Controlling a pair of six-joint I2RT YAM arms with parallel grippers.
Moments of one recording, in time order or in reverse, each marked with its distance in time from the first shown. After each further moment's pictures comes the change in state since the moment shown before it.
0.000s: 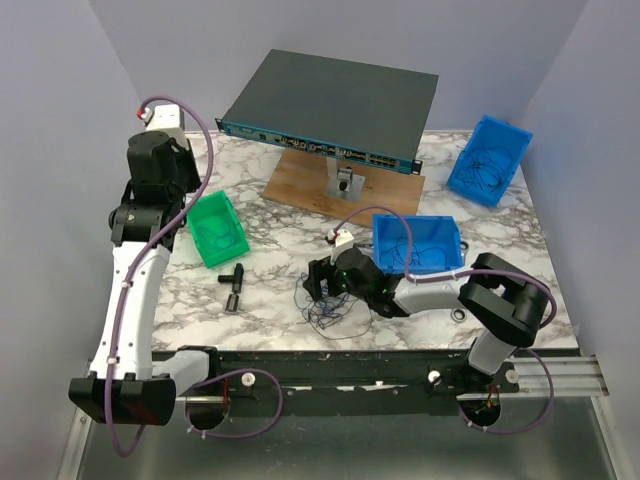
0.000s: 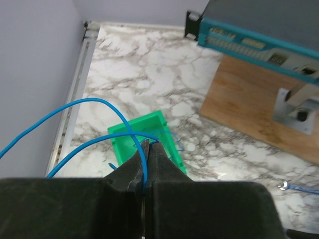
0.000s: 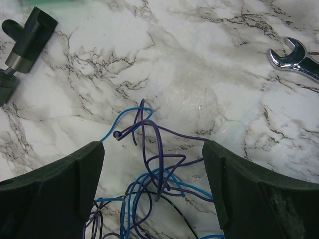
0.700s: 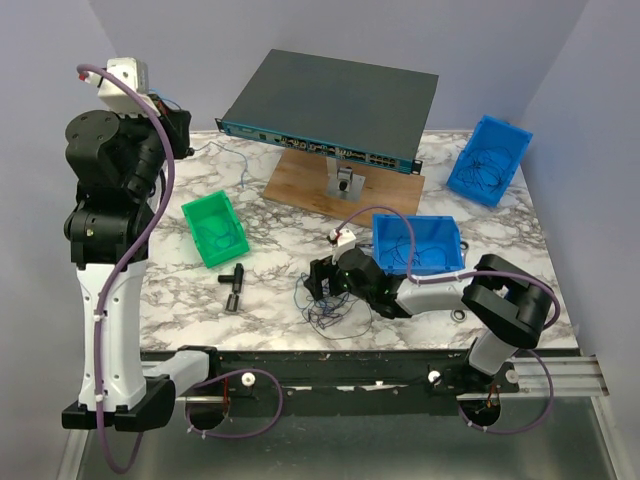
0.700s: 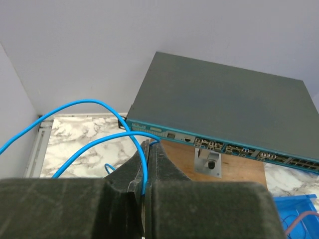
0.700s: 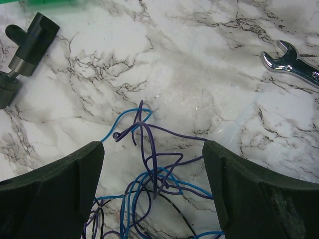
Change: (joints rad) left arm 0.000 -0.018 0.378 0.000 0.246 -0.119; right arm 0.000 -0.020 -0.014 0.013 0.012 -0.001
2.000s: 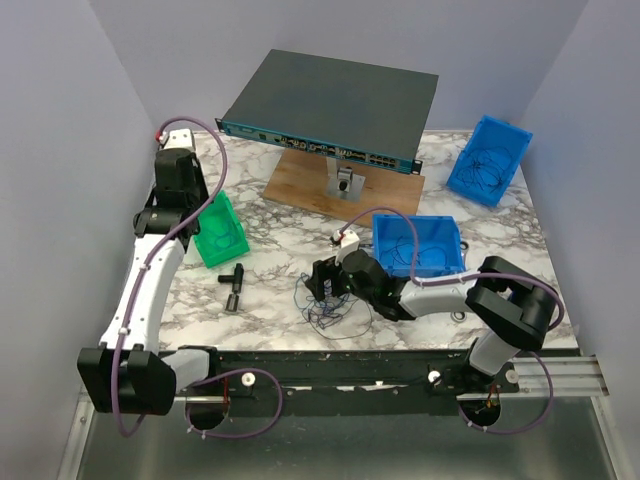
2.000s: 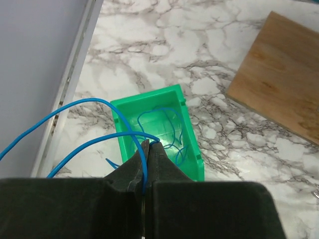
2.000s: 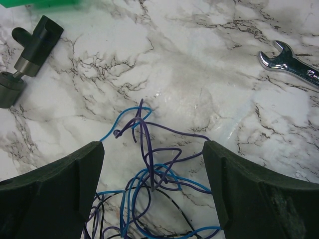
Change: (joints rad) left arm 0.000 0.024 -0.546 0.123 -0.307 0.077; right arm 0.000 -0.020 -0.031 0.034 0.002 0.001
